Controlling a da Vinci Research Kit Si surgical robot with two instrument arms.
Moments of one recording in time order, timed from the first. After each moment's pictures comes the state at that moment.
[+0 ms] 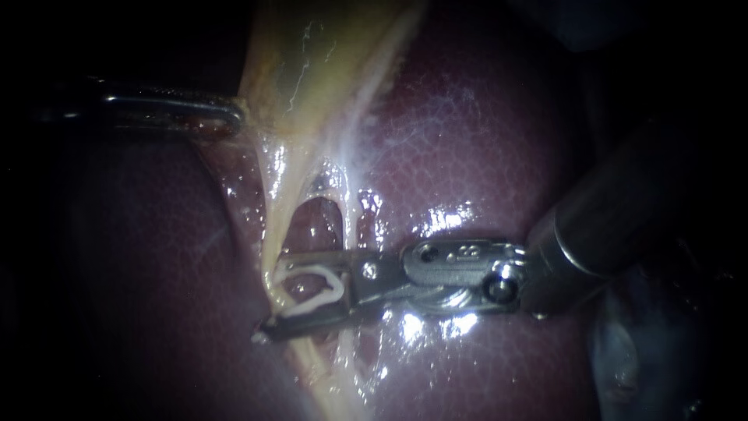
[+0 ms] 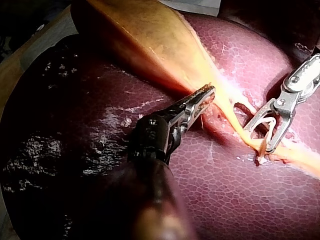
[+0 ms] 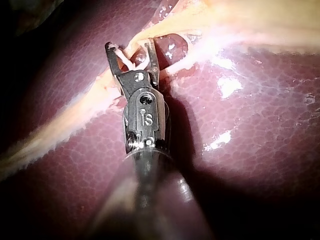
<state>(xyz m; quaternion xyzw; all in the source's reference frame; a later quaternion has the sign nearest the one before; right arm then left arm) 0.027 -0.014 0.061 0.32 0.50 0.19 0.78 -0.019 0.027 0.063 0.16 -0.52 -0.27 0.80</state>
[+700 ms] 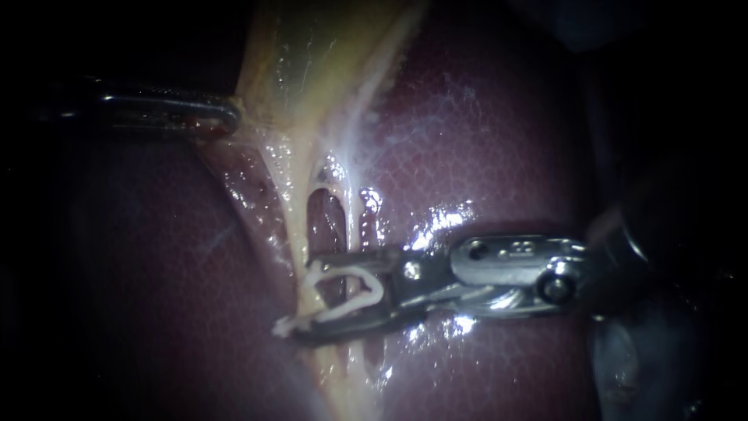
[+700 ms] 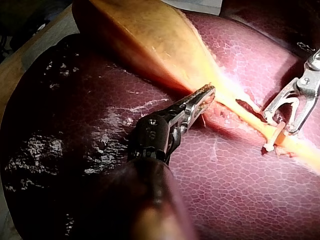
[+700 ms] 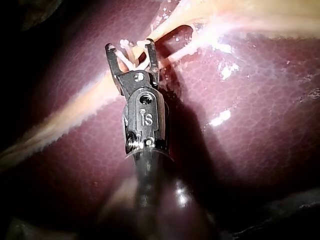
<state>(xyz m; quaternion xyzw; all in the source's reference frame) 0.022 -0.012 0.055 0.33 0.50 0.20 0.77 -0.019 0.027 0.063 0.16 -0.52 -0.27 0.80</state>
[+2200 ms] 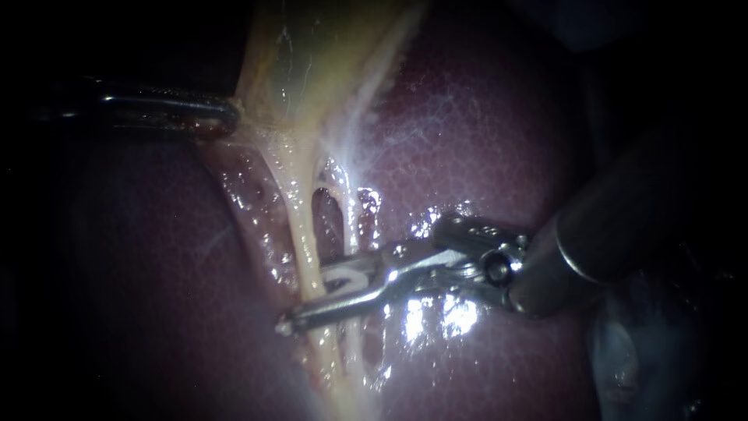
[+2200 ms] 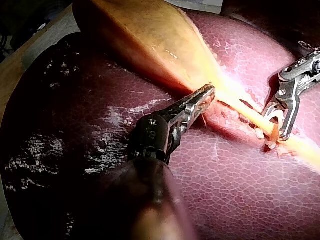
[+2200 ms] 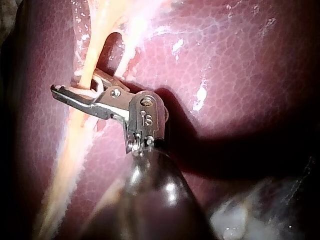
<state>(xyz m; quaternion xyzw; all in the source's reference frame) 0.025 -0.013 0.063 0.52 0.52 0.29 0.61 -0.019 0.027 0.064 0.16 -0.52 -0.27 0.80</state>
